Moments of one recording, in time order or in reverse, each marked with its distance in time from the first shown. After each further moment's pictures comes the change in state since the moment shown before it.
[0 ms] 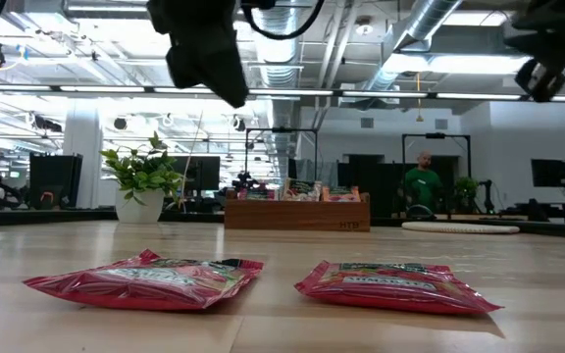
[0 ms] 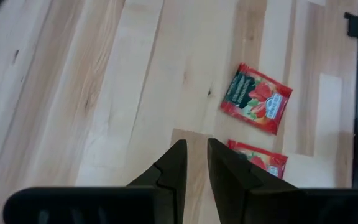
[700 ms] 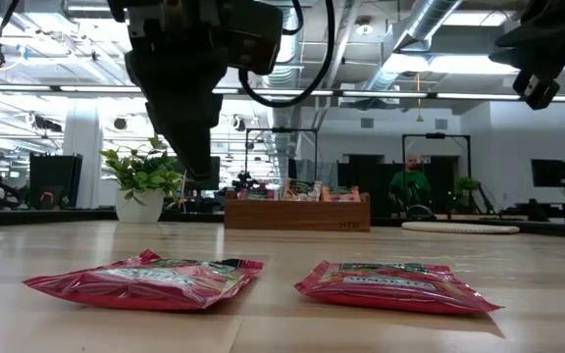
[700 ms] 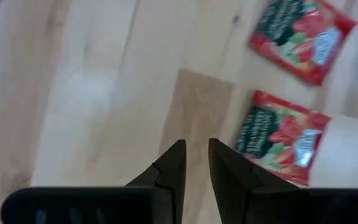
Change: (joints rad) left arm 0.000 0.135 0.000 -0.084 0.105 -0.074; right arm -0.079 -0.054 -0.045 -0.047 0.023 0.066
